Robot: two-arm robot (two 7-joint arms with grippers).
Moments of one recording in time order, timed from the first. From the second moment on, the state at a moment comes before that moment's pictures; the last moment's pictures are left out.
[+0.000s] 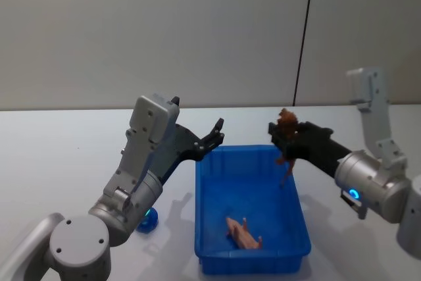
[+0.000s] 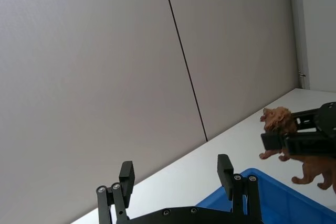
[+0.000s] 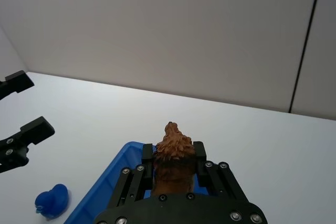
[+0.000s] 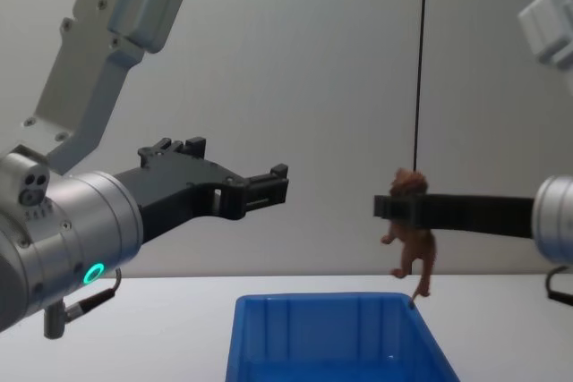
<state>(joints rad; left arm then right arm) -0.24 0.38 0.45 -1.63 -0.20 0.01 -0.01 0.27 0.15 -0.26 -1.54 0.32 0.39 0.26</state>
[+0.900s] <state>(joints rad) -0.24 0.38 0.45 -1.63 -0.20 0.01 -0.01 0.32 0.11 -0.31 -1.41 0.27 0.40 0.32</state>
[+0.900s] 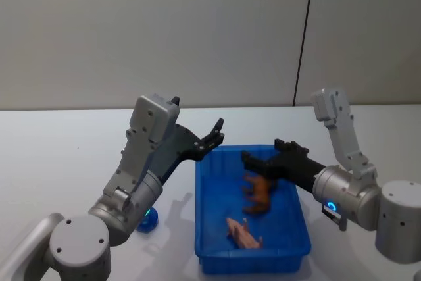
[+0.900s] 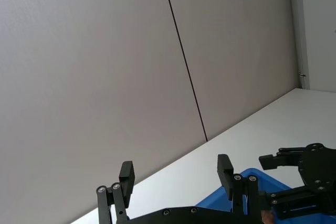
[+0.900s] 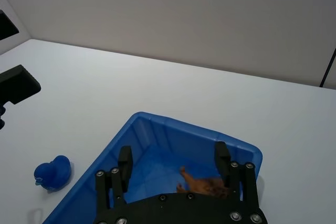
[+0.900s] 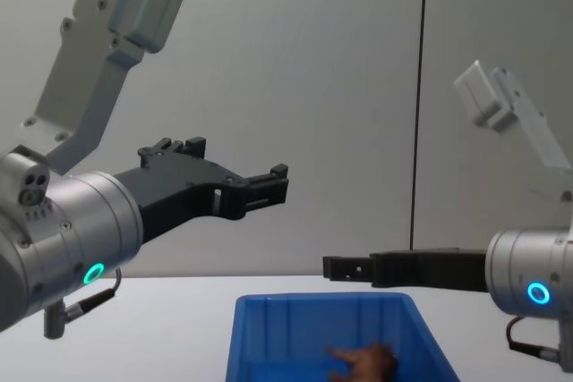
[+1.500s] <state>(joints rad) -0.24 0.38 0.45 -1.63 -0.20 0.01 -0.01 0.24 0.18 -0.27 -1.50 0.29 0.33 0.27</state>
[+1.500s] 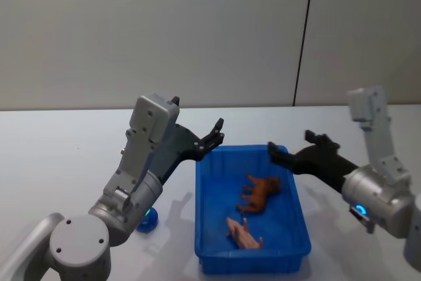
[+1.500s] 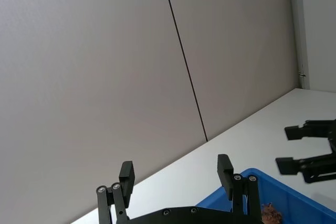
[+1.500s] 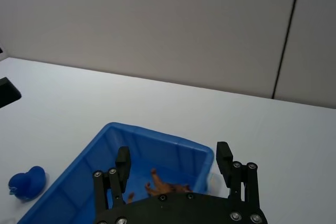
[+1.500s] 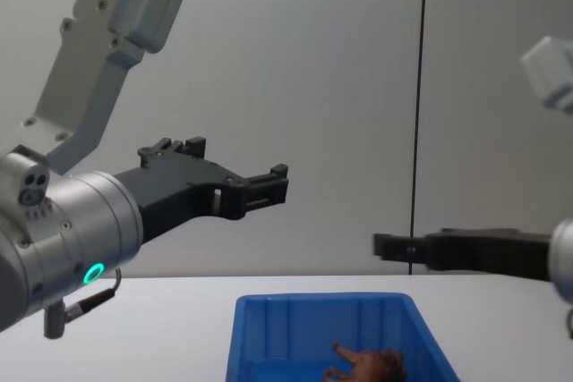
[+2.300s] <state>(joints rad) -0.24 0.38 0.45 -1.63 -0.20 0.02 -0.01 0.12 0.29 -0.19 -1.63 0.35 0.32 0.19</state>
